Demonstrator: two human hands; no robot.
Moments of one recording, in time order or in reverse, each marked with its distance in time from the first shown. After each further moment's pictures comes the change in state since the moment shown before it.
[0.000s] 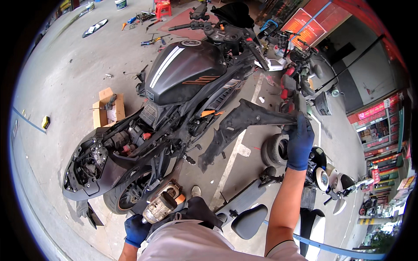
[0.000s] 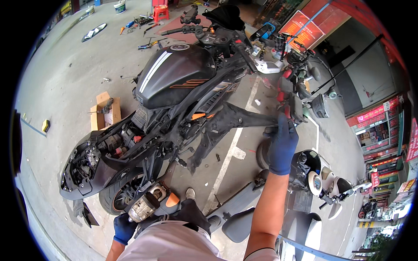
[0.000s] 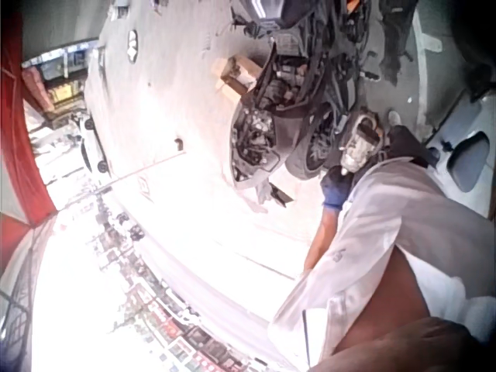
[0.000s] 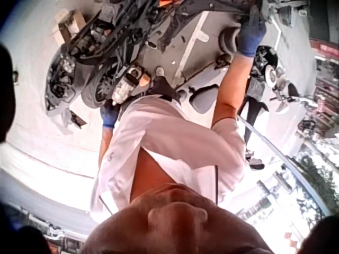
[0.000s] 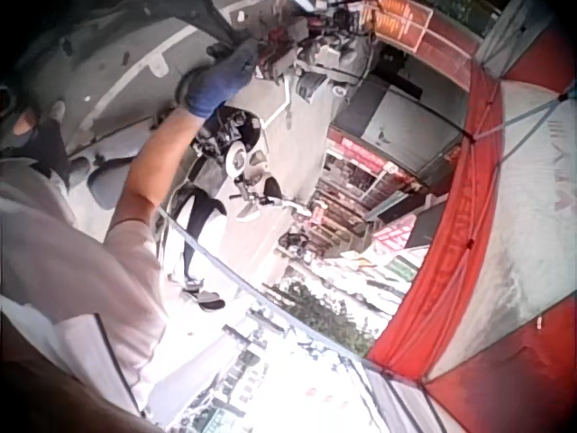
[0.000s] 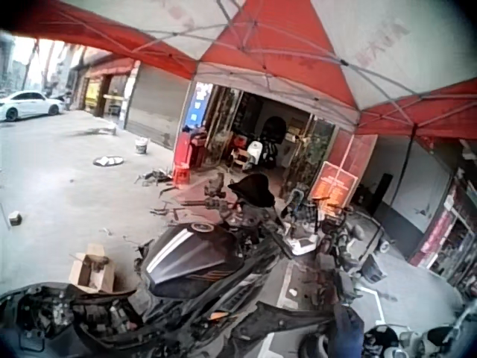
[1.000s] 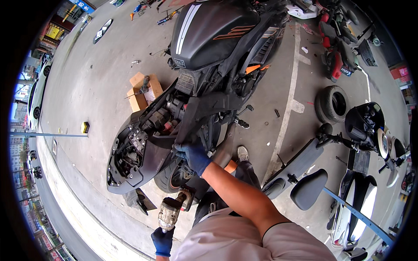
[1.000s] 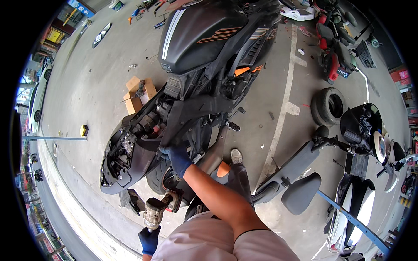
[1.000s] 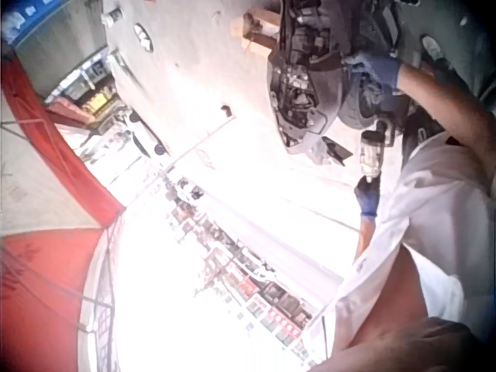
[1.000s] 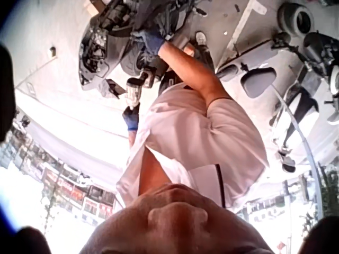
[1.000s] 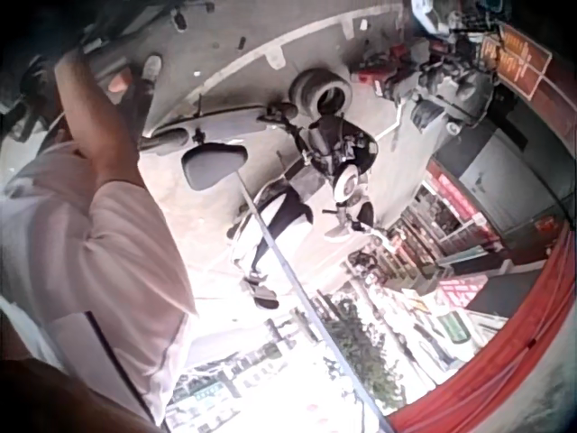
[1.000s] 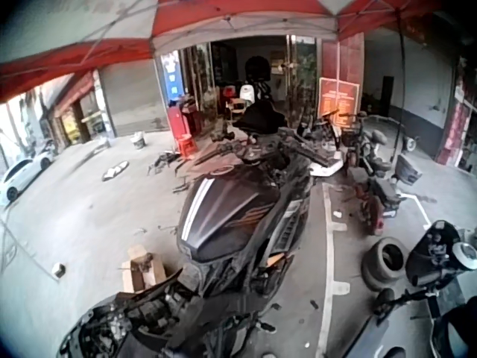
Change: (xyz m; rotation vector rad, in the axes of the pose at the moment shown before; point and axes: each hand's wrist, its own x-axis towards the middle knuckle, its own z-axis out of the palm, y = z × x) left_hand -0.106 -0.062 -0.089 0.010 0.011 -0.620; right_hand -0.315 0.180 0.325 0.845 -0.389 1.194
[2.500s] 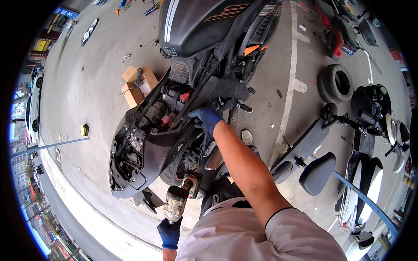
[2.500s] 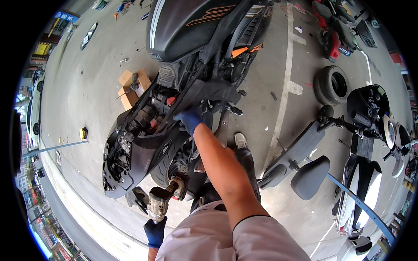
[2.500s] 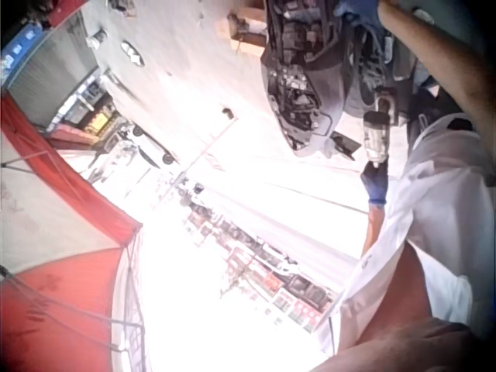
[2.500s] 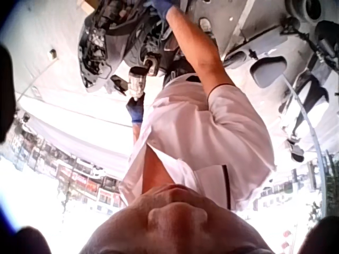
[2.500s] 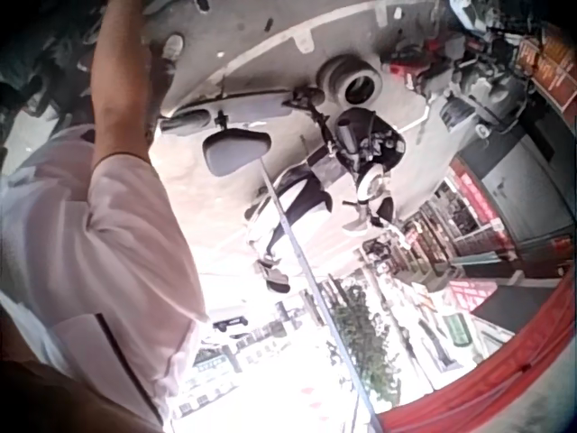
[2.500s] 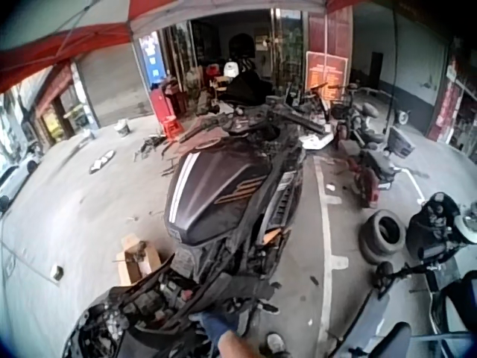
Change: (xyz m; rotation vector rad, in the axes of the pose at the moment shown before) left_hand 0.037 0.034 0.001 0.031 -0.060 0.020; right_hand 0.094 -0.062 -0.045 -0.473 0.238 0.121
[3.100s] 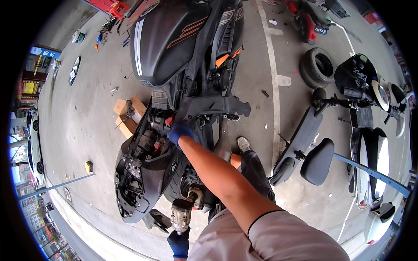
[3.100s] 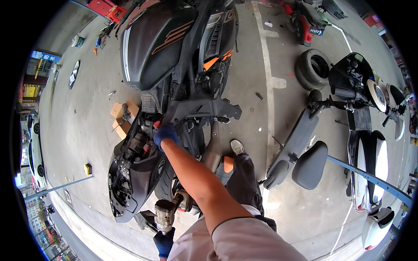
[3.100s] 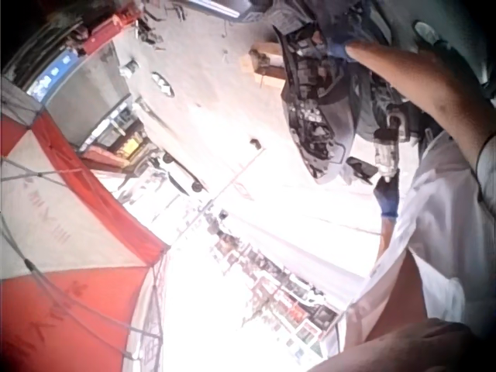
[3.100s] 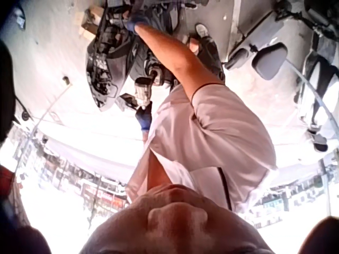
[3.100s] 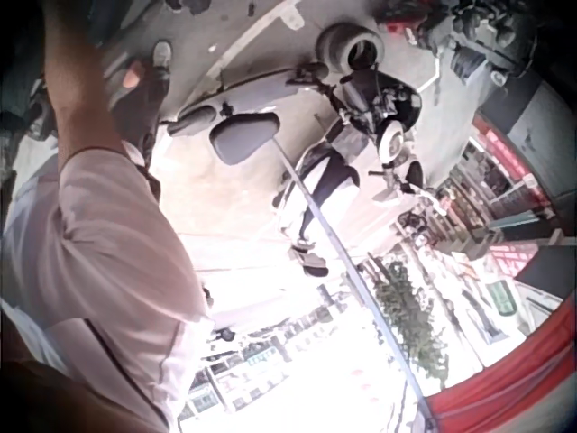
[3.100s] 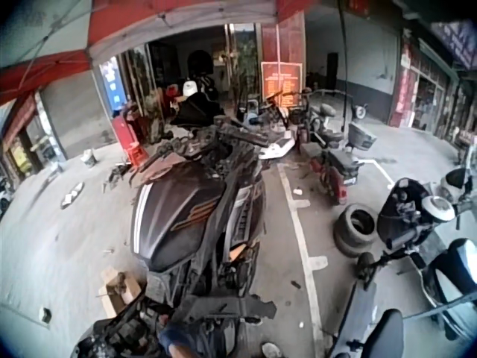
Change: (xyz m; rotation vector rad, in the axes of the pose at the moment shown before) left_hand 0.017 -0.003 0.008 0.099 -0.044 0.104; right_hand -0.004 -0.018 0.046 -0.454 0.406 -0.083
